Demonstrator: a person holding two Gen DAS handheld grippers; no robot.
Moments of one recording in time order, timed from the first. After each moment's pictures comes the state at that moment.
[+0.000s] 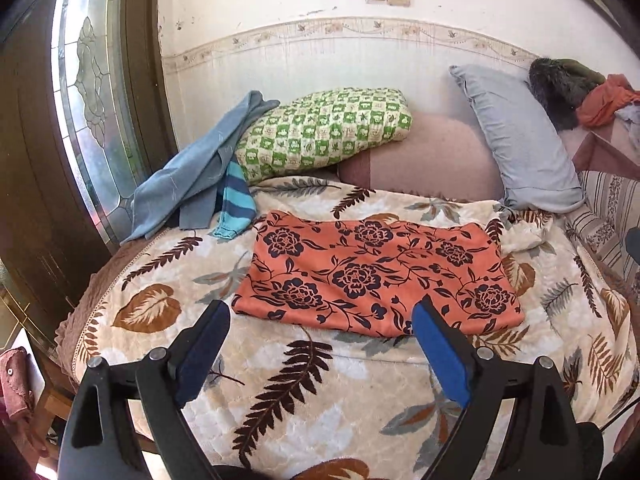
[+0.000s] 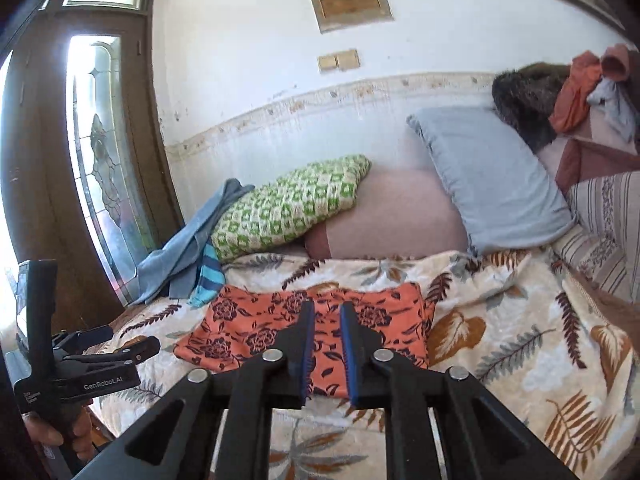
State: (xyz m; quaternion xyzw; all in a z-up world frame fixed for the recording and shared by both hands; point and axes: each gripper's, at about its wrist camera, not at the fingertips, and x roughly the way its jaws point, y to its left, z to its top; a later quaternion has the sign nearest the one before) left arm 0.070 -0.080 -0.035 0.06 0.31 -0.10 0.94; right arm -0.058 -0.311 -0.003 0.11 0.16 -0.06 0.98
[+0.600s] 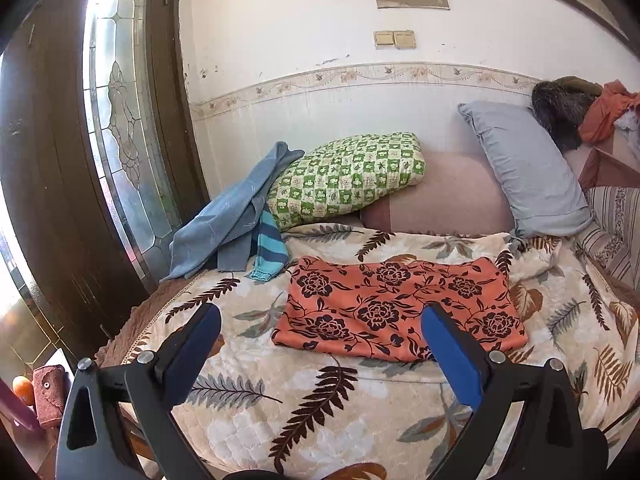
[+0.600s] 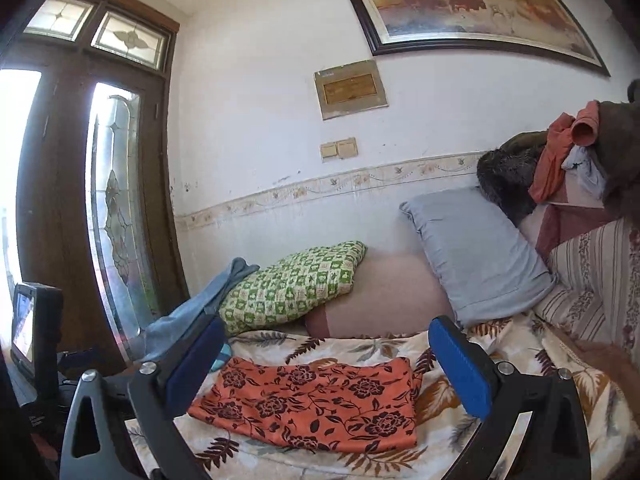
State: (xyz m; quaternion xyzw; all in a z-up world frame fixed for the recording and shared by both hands) left arm 0.024 -0.070 0.014 0.08 0.24 -0.06 0.97; right arm -0.125 -0.300 0.041 0.13 0.01 -0.07 0.99
